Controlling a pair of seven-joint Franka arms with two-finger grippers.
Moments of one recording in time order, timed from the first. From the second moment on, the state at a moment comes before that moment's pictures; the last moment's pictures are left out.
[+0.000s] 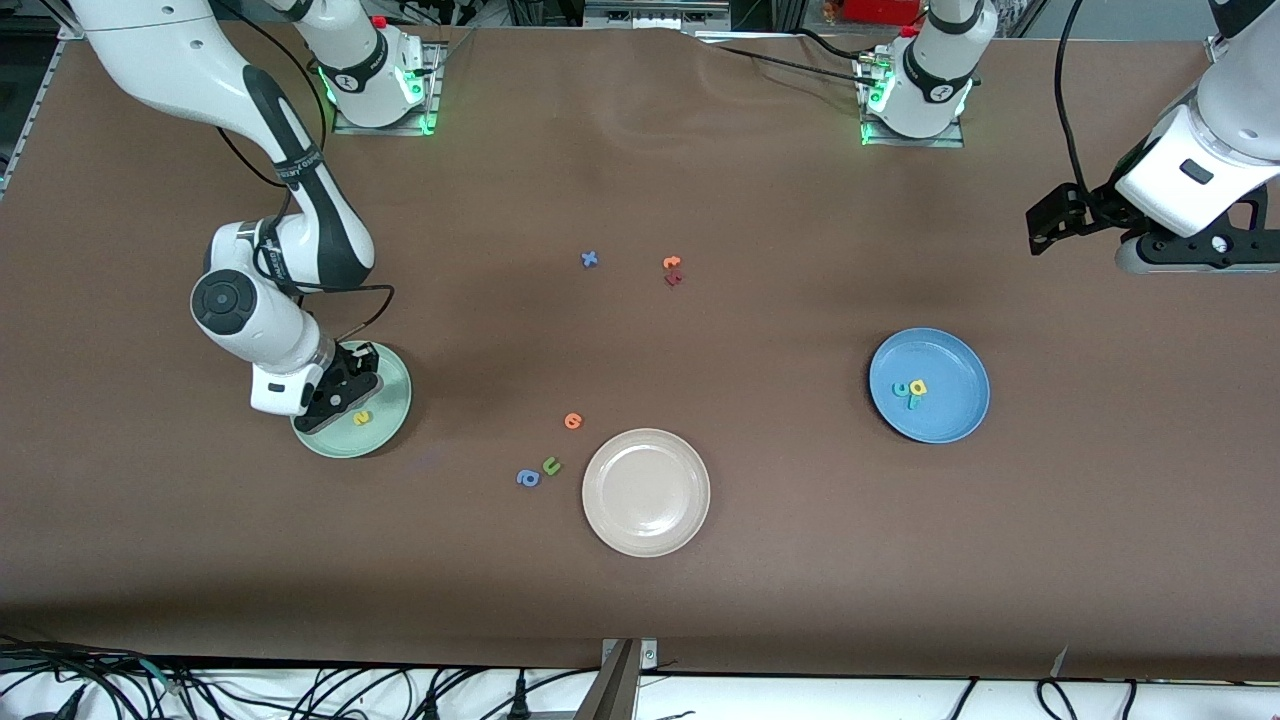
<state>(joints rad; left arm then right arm) -0.05 0.02 -0.08 -1.58 0.05 1.53 -0.14 0.11 0.48 0.02 -2.00 -0.06 2.49 -0.47</state>
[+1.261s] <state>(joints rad) -0.06 0.02 -0.08 -1.58 0.05 1.53 -0.14 0.11 0.37 -0.07 -1.29 0.01 1.57 -0.35</state>
